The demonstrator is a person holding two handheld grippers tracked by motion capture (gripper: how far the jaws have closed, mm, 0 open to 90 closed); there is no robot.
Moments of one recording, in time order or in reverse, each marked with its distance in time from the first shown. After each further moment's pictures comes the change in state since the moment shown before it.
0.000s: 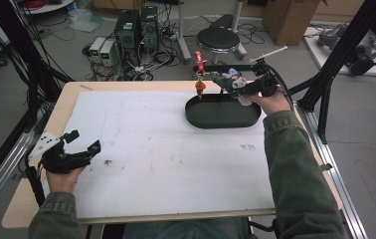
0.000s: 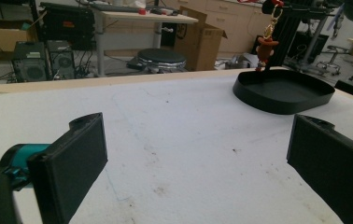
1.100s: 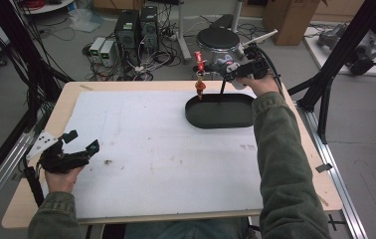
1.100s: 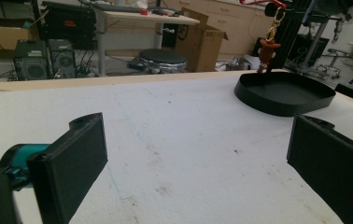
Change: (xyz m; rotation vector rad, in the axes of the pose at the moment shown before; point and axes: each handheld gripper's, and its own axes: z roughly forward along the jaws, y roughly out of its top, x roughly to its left) left arm 0.003 0.000 -0.001 -0.002 0.004 -0.014; right arm -0.016 0.048 0.022 0.011 -0.041 0.057
